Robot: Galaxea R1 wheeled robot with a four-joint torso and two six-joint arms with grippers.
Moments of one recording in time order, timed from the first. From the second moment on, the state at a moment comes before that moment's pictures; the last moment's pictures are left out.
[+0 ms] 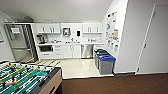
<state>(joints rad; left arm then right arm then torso) 1.44 2.75 -2.32 0.01 0.02 0.03 -1.56 2.73 -2.29 -0.17 0.06 0.03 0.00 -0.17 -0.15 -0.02</state>
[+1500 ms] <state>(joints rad) 1.44 2.75 -2.32 0.01 0.02 0.03 -1.56 2.74 -2.30 -0.17 0.06 0.03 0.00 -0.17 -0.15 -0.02</state>
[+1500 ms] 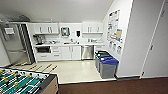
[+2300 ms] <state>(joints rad) 1.44 2.75 -2.32 0.01 0.02 0.03 -1.56 2.74 -2.30 -0.17 0.06 0.03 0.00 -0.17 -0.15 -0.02</state>
